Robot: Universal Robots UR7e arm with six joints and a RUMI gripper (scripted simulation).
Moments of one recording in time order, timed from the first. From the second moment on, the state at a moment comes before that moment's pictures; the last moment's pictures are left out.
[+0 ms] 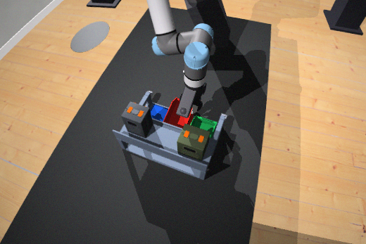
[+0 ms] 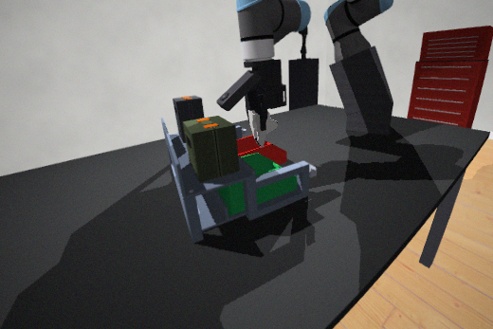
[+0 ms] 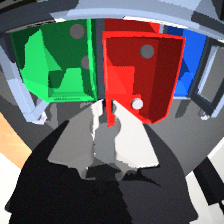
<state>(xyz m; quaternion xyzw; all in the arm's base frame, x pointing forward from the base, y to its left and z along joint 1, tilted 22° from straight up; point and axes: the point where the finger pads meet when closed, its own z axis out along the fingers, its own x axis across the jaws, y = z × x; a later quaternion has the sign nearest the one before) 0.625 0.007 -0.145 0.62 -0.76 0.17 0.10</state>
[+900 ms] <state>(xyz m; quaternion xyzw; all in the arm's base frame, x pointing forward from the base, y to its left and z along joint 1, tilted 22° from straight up) 0.620 0.021 -0.106 0.62 -0.76 0.17 0.10</state>
